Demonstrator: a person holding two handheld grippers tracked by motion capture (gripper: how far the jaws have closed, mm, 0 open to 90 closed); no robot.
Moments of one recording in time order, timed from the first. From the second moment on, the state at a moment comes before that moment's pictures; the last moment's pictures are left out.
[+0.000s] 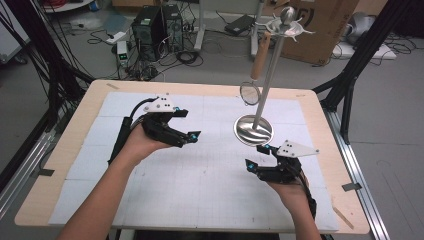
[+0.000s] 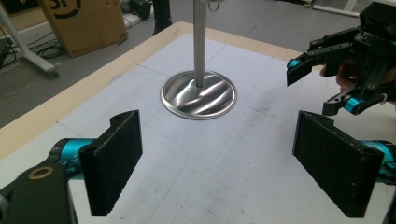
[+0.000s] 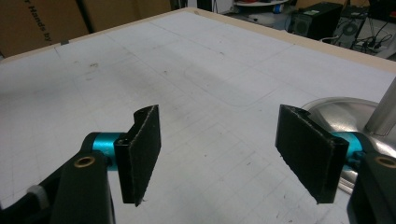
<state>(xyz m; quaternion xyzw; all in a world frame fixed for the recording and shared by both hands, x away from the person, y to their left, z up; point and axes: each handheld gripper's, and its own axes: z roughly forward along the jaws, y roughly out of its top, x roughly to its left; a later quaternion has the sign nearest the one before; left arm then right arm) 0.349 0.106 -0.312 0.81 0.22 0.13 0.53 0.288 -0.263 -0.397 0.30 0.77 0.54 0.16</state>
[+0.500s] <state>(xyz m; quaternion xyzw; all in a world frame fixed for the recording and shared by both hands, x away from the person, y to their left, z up) 0.323 0.127 -0.347 0.81 0.22 0.13 0.53 0.288 -0.266 -0.397 0.30 0.77 0.54 0.16</state>
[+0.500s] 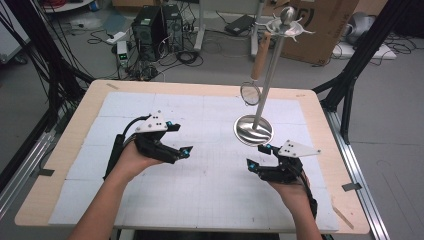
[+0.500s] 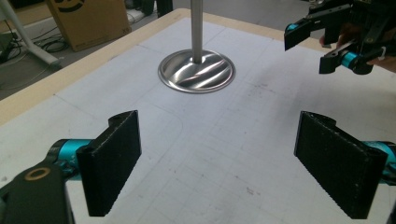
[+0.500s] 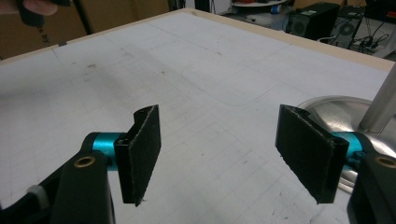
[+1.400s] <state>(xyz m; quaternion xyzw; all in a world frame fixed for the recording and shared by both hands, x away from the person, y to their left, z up) 0.302 0.146 -0.389 0.79 0.25 0.13 0.54 0.291 -0.271 -0.399 0.31 0.77 0.53 0.16</state>
